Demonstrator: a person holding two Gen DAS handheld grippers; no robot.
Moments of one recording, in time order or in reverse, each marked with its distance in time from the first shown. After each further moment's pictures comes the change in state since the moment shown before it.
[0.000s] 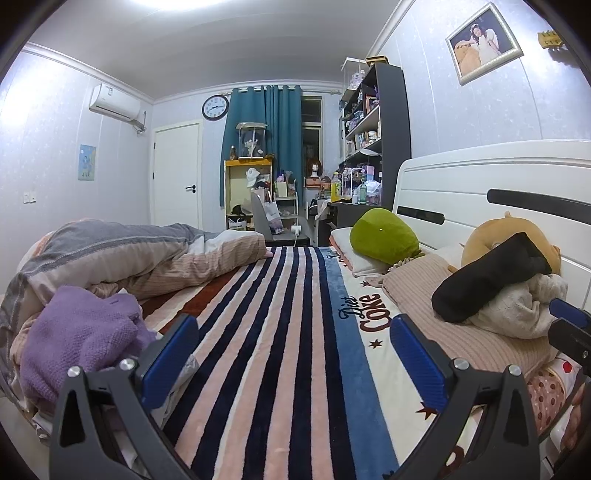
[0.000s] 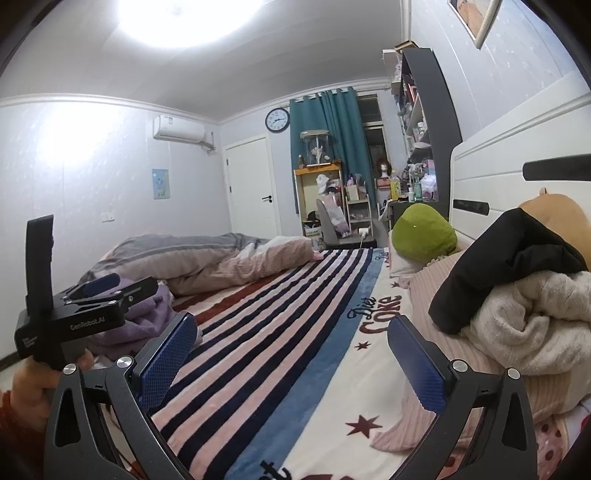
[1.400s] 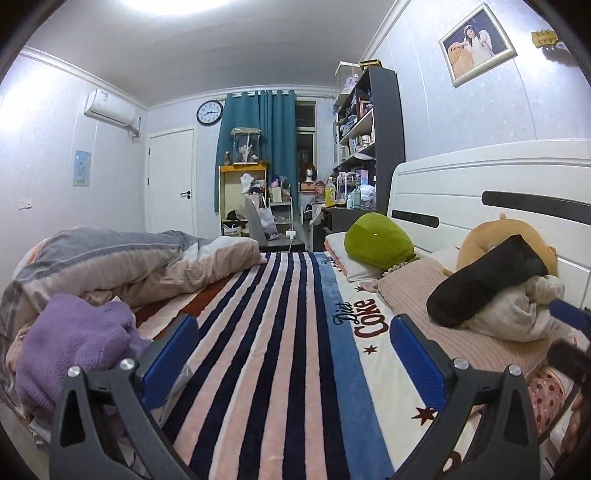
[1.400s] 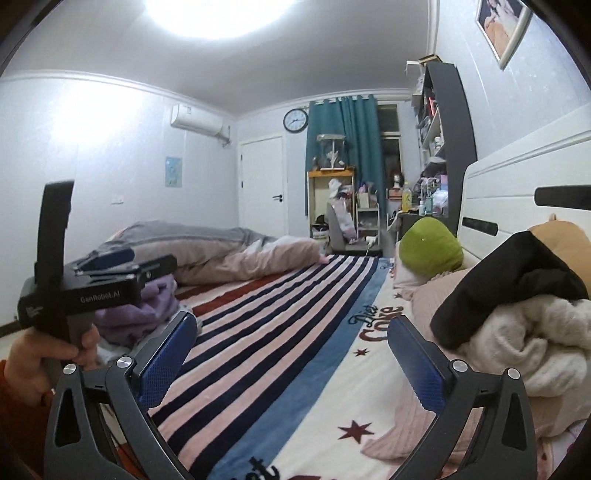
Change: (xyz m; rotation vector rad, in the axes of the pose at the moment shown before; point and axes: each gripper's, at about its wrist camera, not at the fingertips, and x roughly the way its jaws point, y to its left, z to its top) left arm -0.003 -0.014 0.005 0.012 -0.019 -0.016; right arm -0.006 0.004 0.001 -0.093 -0.010 0.013
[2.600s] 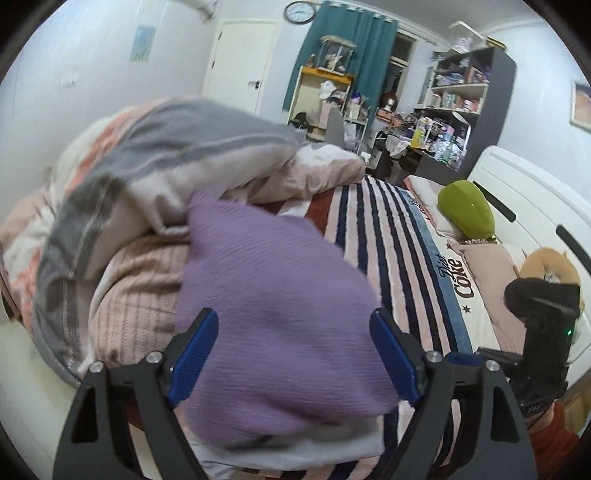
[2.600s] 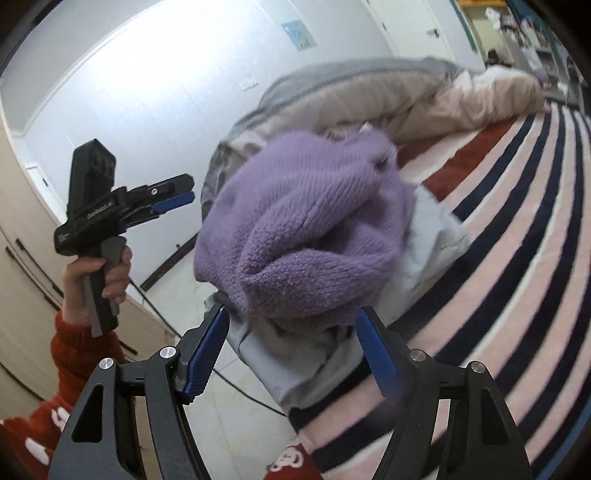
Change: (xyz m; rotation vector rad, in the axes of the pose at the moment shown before) left arm 0.016 0.378 -0.022 -0.274 0.397 0.090; right arm 0.294 0.239 -0.029 0.133 0.603 0.758
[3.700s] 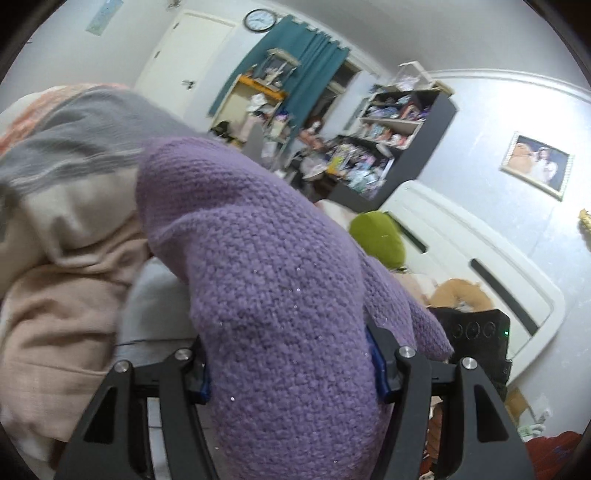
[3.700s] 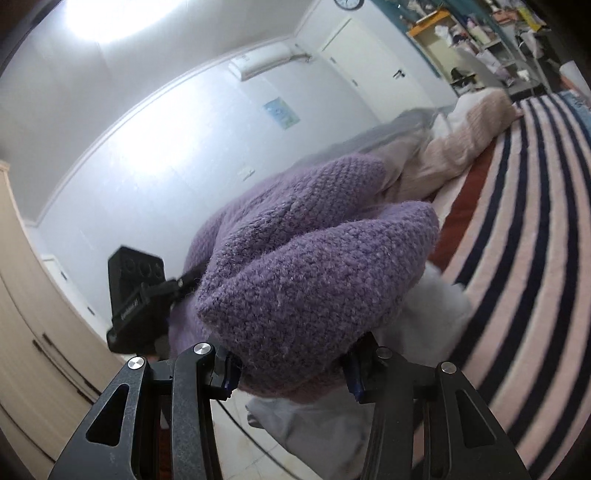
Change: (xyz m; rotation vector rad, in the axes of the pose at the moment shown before) left arm 0.045 0.051 0.045 -0.101 -0.020 -0.415; right arm 0.002 -0.001 0.048 0.220 -0.245 0.112
